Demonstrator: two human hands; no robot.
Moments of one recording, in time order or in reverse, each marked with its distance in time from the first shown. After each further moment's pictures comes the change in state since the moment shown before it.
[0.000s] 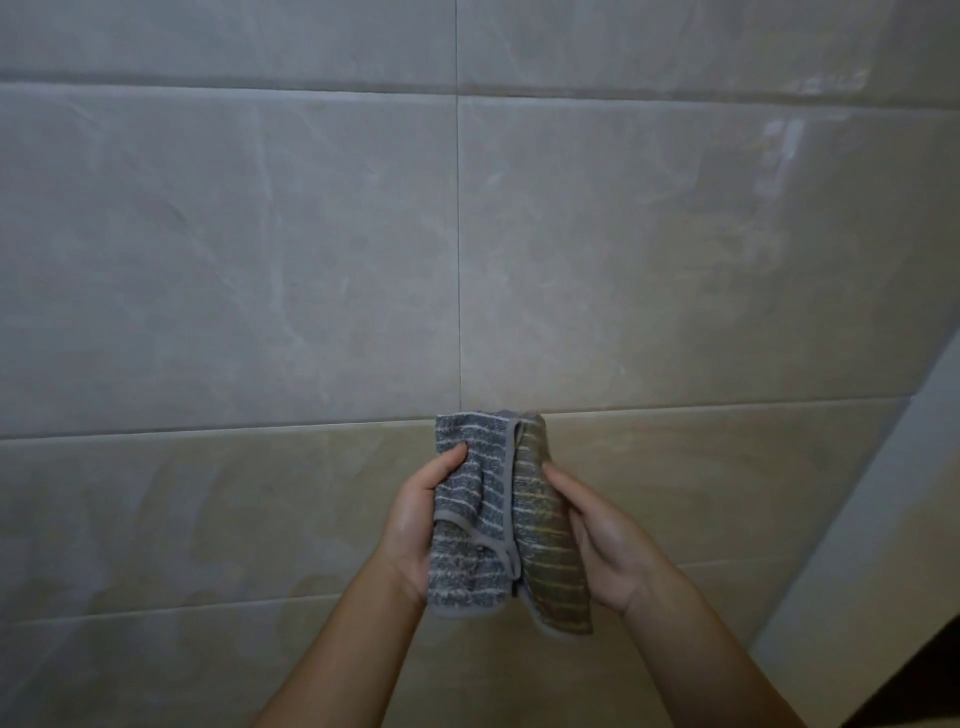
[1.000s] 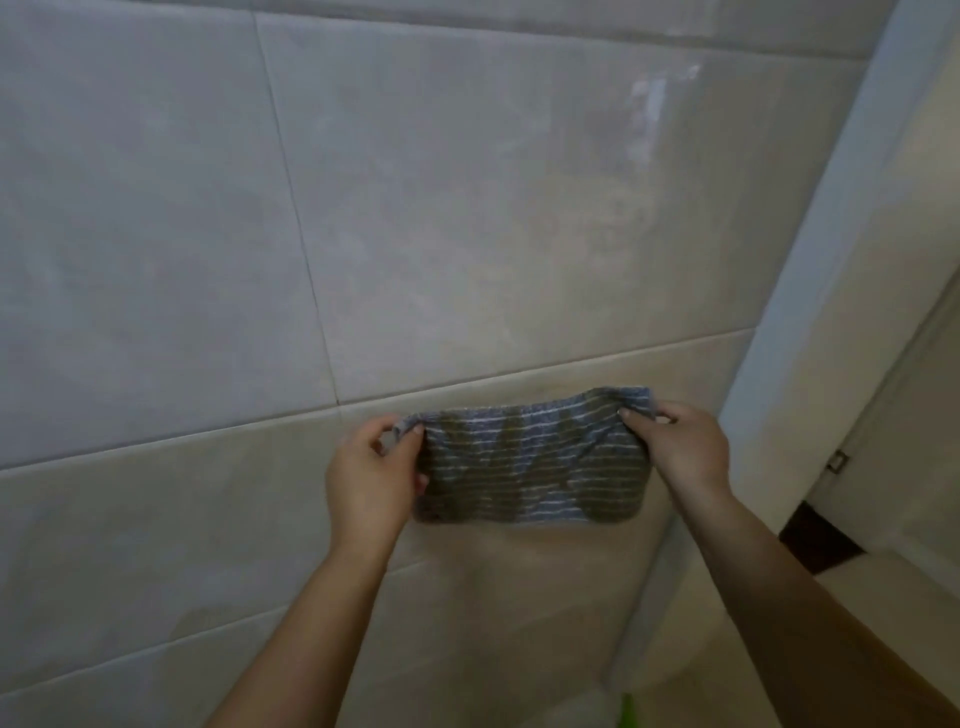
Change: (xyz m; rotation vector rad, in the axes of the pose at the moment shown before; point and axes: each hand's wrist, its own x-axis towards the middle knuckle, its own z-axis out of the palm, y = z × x) left_hand 0.069 -0.028 0.013 0.948 0.565 0.763; right_hand -0.032 -0.067 -0.150 -0.855 1.079 -0.511
